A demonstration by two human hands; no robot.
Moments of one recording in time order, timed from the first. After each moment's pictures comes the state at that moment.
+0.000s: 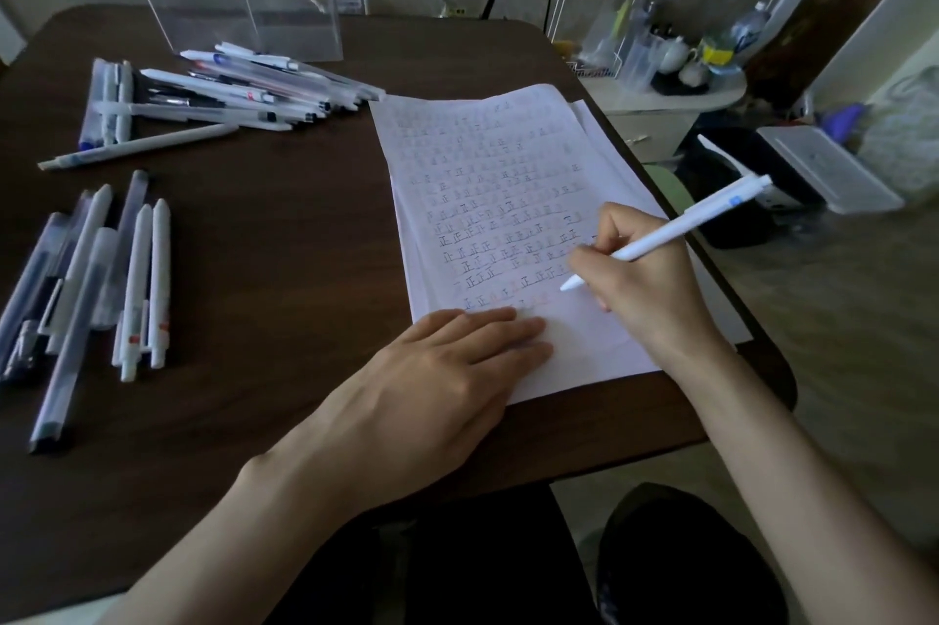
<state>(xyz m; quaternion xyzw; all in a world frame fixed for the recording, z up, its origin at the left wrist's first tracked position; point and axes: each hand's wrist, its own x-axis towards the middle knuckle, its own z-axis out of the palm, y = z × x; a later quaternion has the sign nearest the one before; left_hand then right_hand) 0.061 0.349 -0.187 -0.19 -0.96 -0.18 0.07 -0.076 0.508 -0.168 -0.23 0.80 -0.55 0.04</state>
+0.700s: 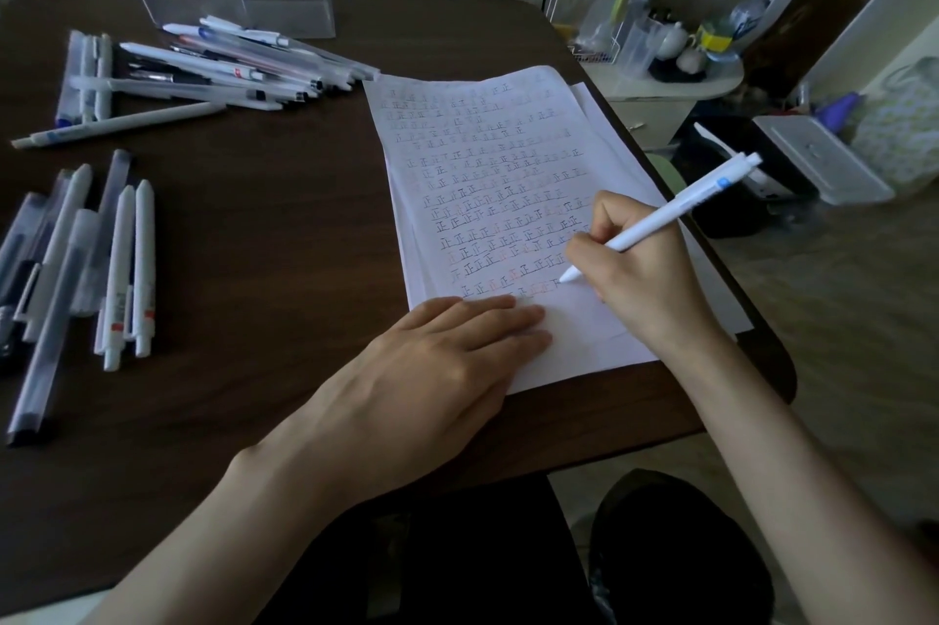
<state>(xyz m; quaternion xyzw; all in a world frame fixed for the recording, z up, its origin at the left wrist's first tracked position) 0.060 0.348 -0.184 -0.19 -0.96 -0.19 0.06 -0.074 0.505 -0.167 -0.25 0.82 -0.52 0.04</state>
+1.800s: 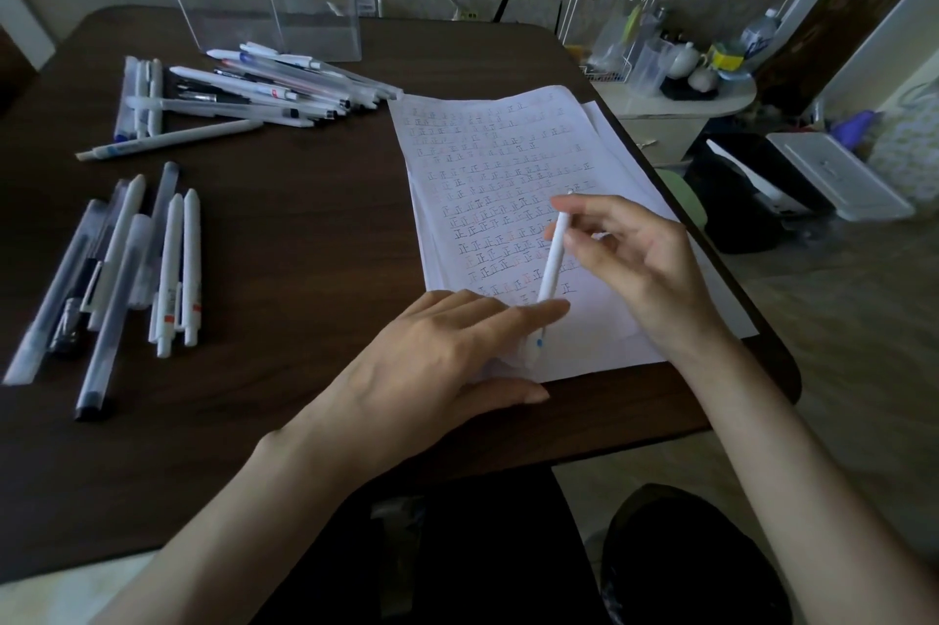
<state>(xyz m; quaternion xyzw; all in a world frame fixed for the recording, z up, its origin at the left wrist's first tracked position) 0.063 0.346 -0.177 -0.17 -0.94 -0.26 0.13 -0.067 0.509 -0.160 -0.32 0.75 -0.58 0.09</state>
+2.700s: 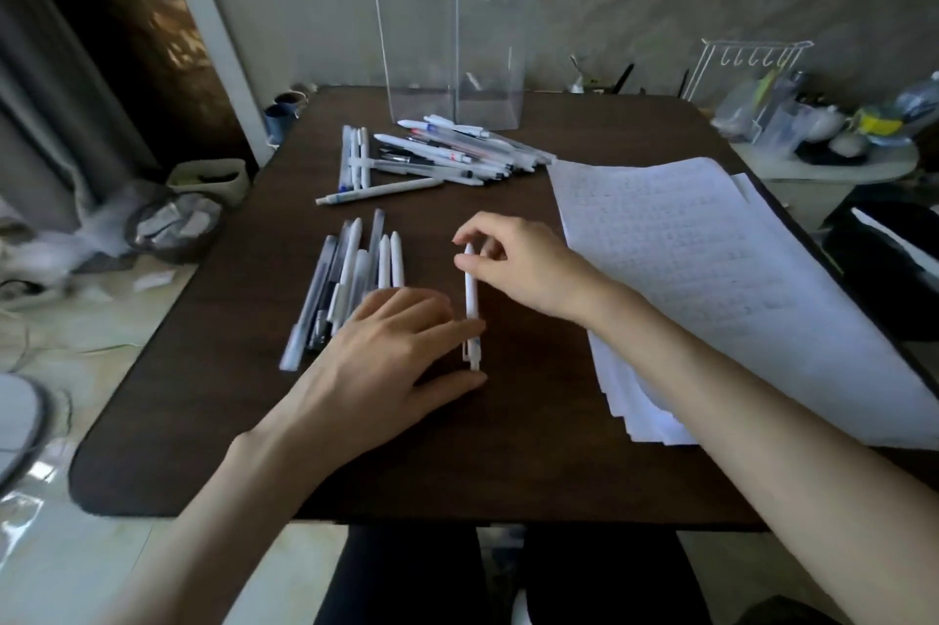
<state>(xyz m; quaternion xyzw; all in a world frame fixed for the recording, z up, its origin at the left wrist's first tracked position) 0.136 0.232 -0.168 0.00 -0.99 -0.09 0.14 -0.039 0.320 -0.148 -0.49 0.80 -0.31 0.15</state>
